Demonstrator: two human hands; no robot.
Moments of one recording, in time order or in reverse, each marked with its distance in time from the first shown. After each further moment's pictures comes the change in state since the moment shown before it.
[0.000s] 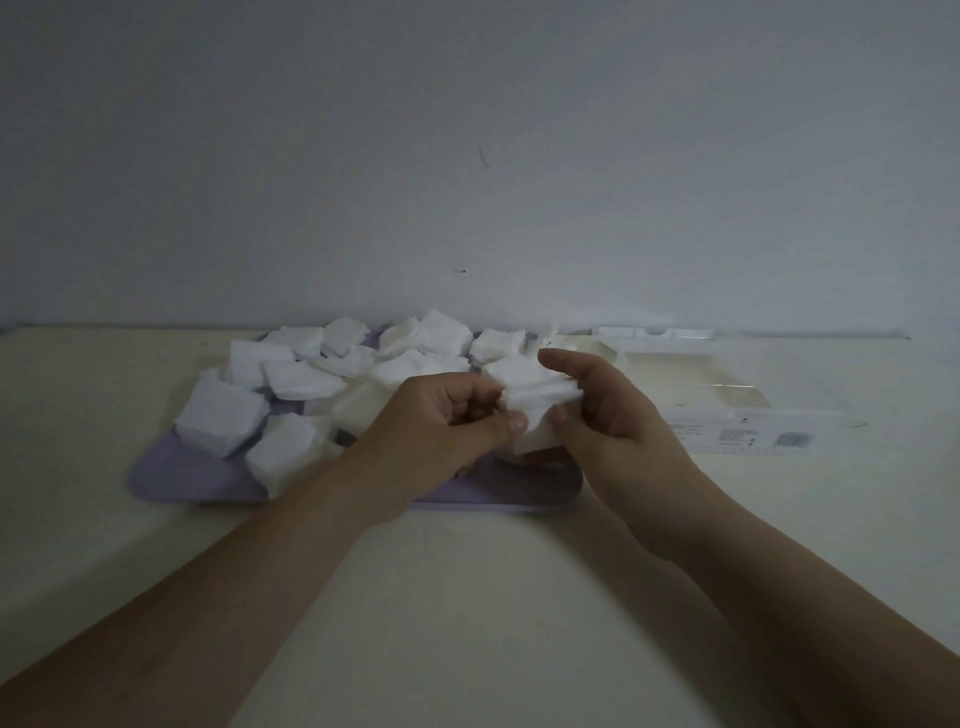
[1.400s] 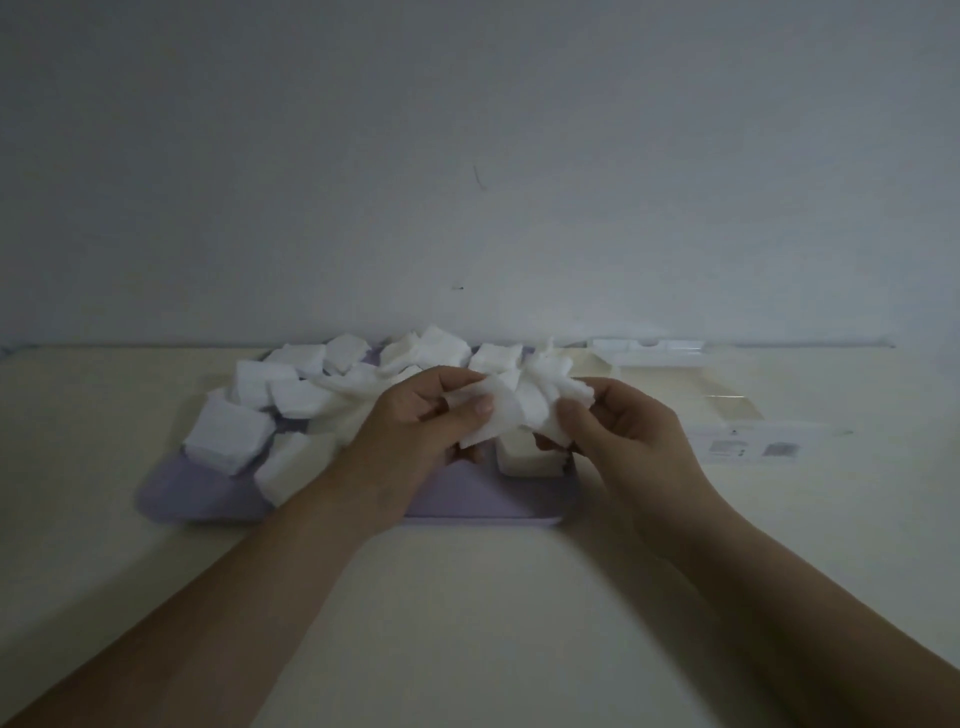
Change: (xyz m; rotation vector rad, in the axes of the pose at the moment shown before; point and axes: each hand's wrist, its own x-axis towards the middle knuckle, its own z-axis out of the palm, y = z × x) left_hand 0.008 -0.006 -0.014 -0.317 0.059 -0.022; right_hand 0.001 -0.009 -0.007 0.002 0.153 -0.001
